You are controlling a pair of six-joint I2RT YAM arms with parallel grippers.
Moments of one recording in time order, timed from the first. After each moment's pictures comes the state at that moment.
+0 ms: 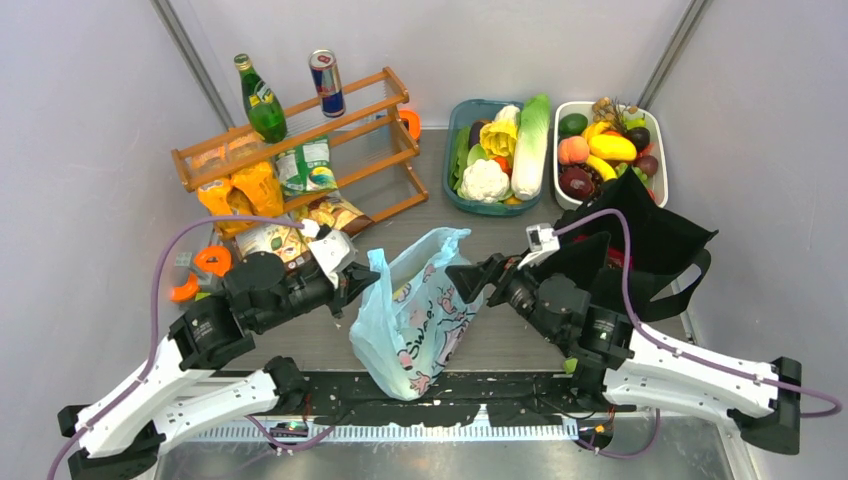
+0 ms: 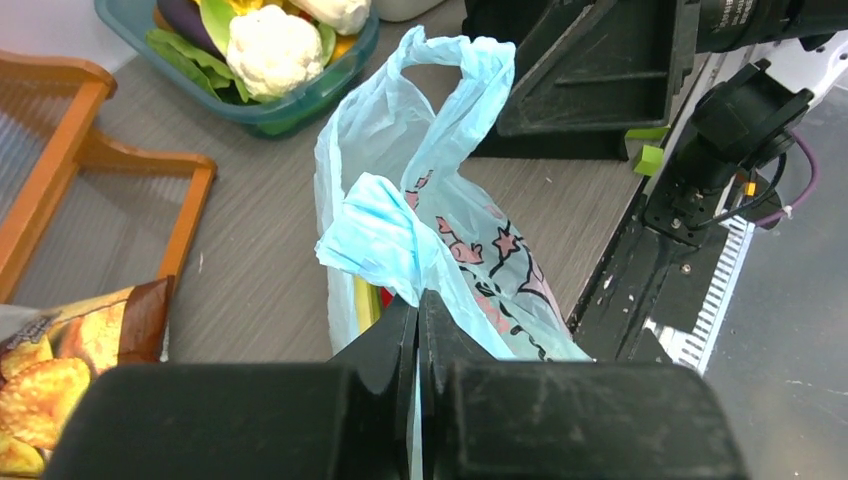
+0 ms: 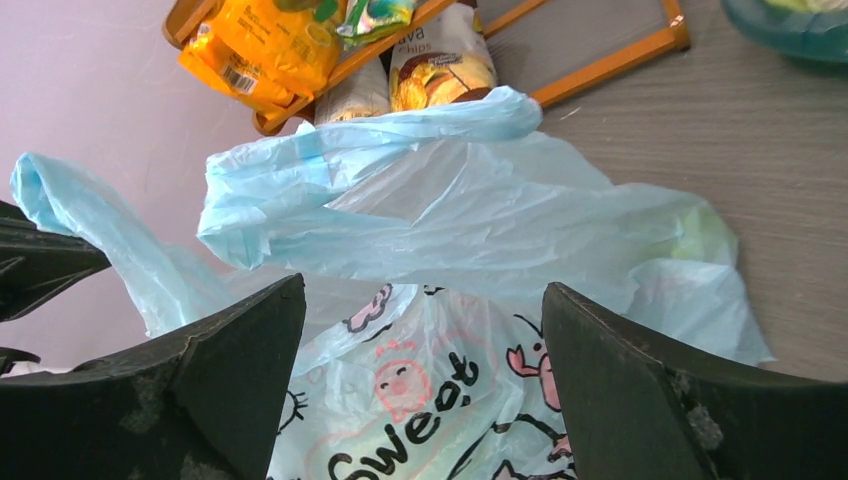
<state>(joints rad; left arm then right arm) -0.97 0.65 1.01 -0.59 0.03 0.01 1.11 0.68 0.58 0.00 0.45 0.73</state>
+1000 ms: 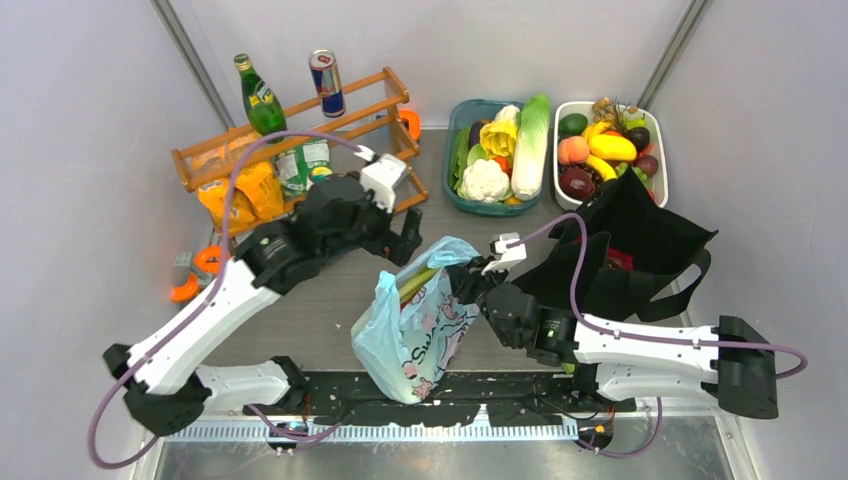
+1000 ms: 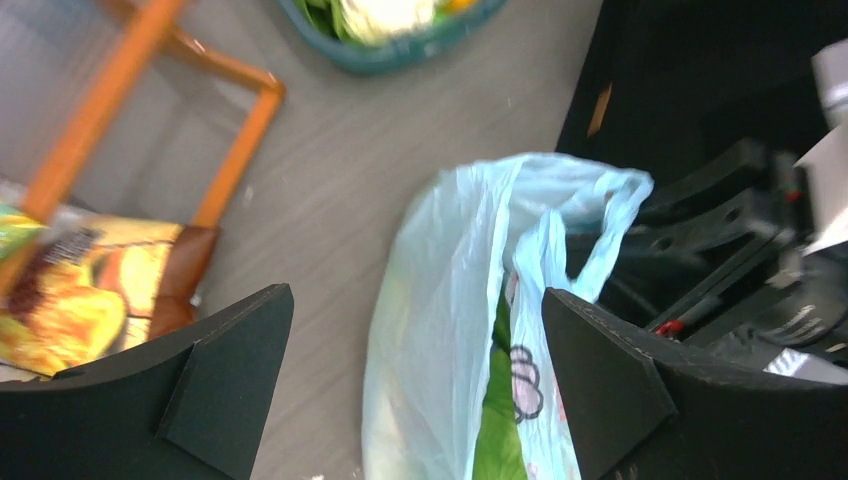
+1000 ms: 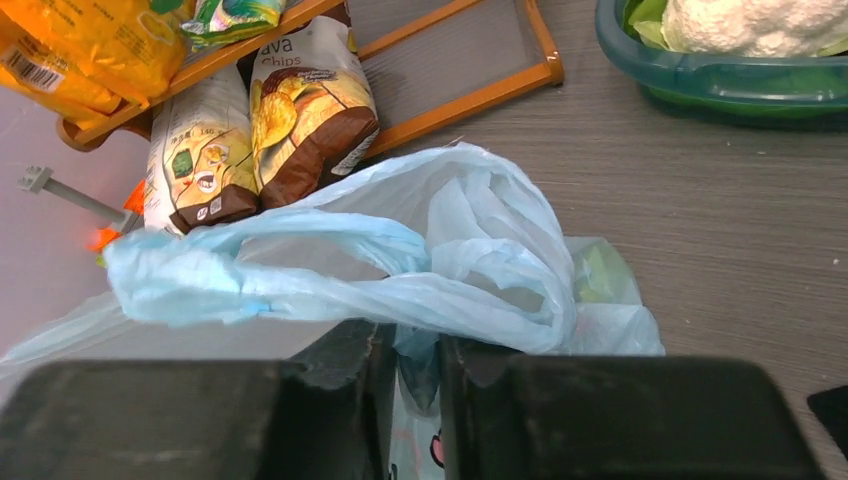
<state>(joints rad) -0.85 1.10 1.41 -0.73 -0.13 -0.15 1.23 1.03 0.56 0.28 0.78 0.58</state>
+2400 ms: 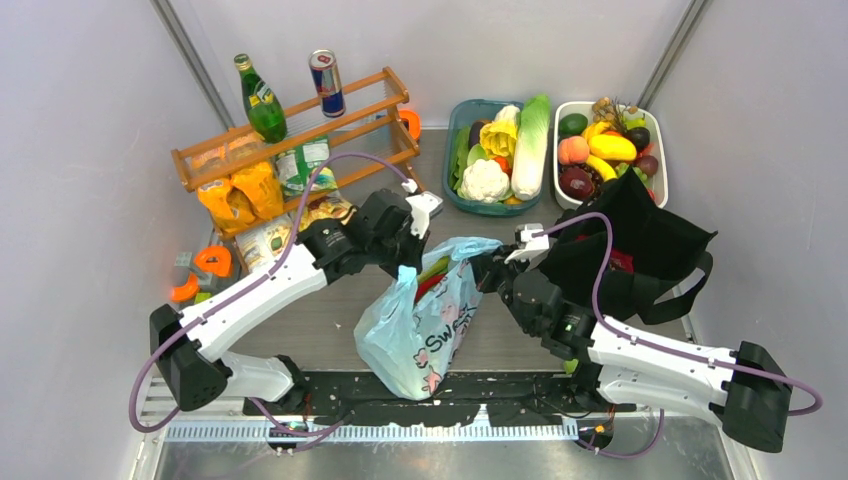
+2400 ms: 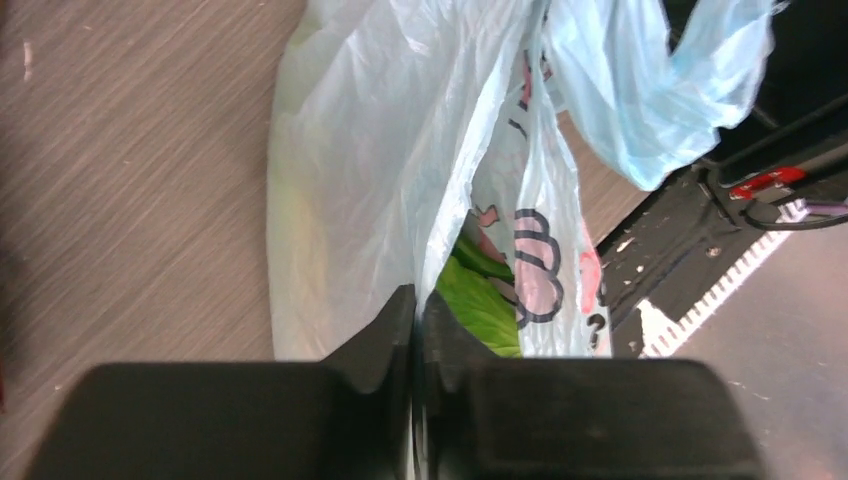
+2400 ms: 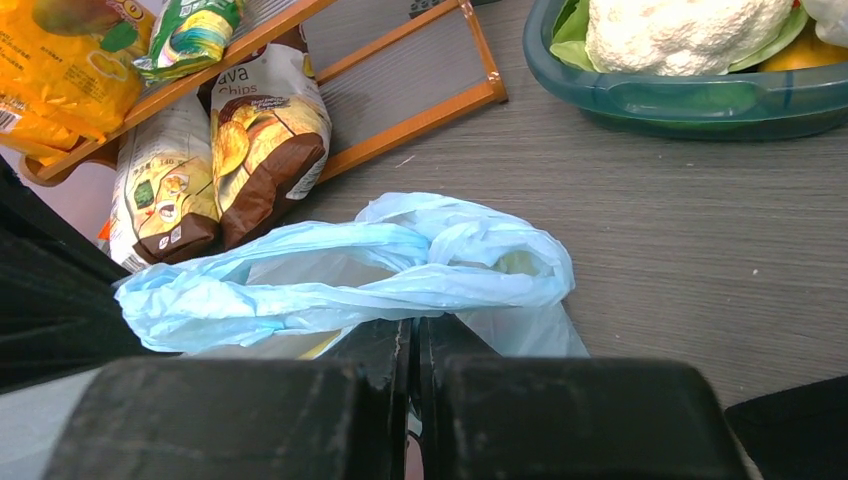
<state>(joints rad) -0.86 1.32 1.26 -0.76 0.10 -0.22 1.02 0.88 0.44 0.29 0.62 0.56</state>
